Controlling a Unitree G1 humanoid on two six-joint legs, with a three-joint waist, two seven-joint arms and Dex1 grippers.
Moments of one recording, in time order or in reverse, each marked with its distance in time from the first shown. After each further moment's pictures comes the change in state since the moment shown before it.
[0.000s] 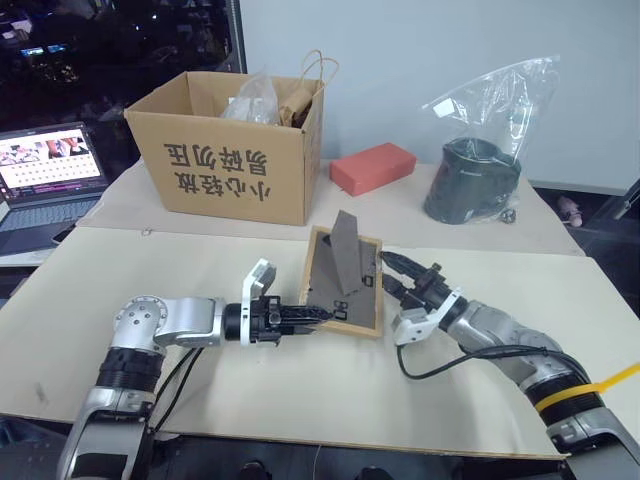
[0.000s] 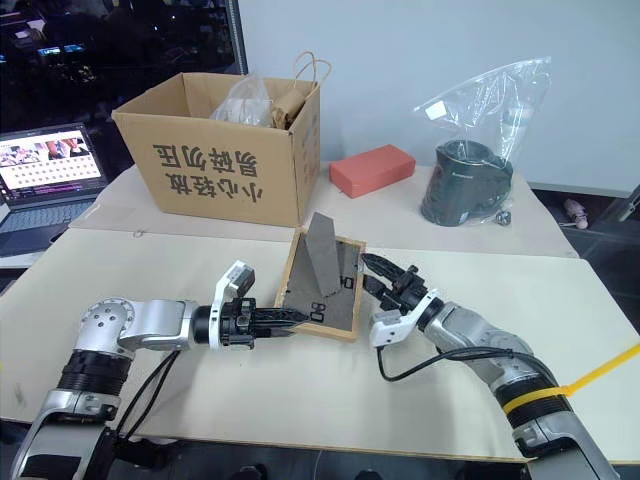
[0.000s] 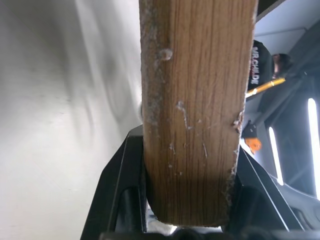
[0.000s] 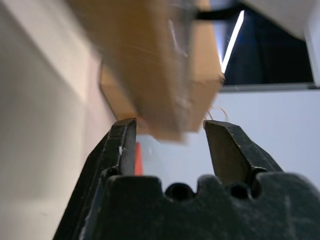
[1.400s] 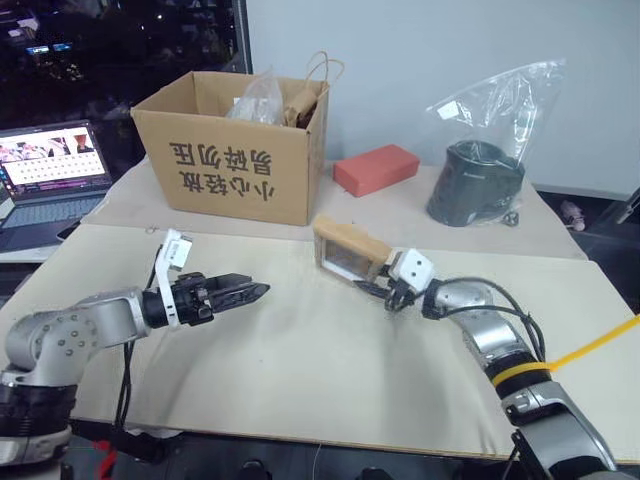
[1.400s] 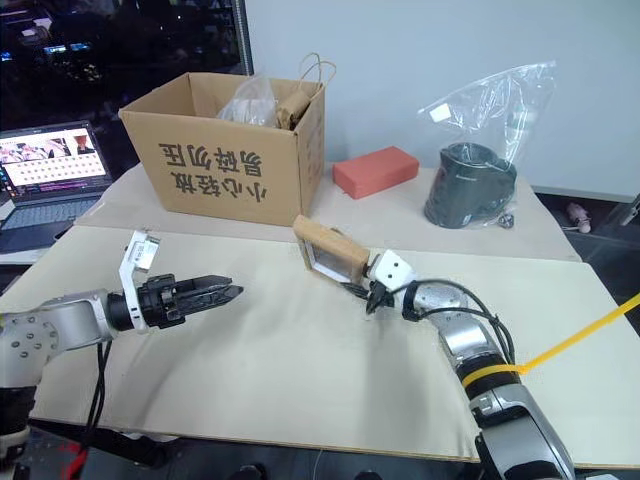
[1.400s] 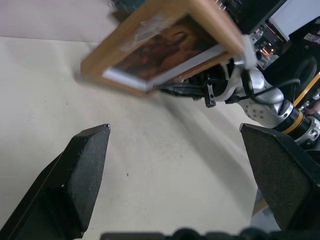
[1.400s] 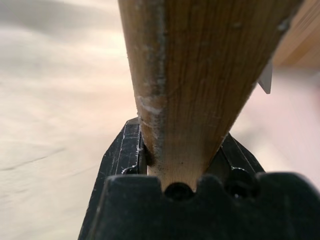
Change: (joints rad) left arm 0.265 0.275 0.199 -0.426 0.791 -0.451 -0.712; right arm -0.188 0.198 -0.071 0.180 1.105 0.735 1.039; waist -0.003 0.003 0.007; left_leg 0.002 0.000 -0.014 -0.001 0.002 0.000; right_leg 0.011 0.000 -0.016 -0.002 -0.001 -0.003
